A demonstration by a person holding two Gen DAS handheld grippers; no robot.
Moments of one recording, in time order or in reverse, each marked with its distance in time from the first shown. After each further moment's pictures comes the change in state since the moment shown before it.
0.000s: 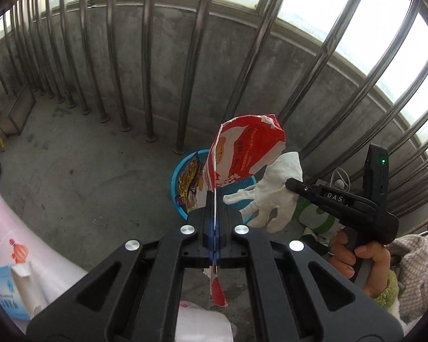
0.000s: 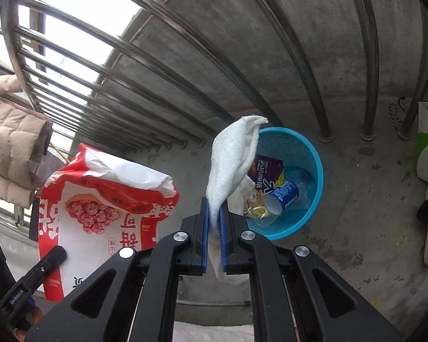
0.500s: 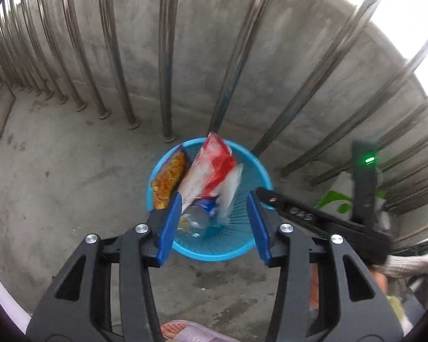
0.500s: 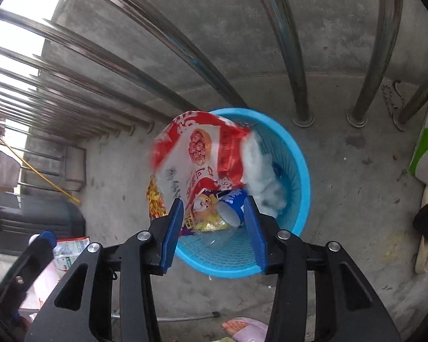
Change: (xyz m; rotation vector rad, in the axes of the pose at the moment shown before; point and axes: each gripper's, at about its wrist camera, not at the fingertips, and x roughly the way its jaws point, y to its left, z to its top) left arm 0.137 -0.004 0.026 0.023 0.094 -0.019; right arm 0.131 -0.058 0.030 0.041 0.119 -0.170
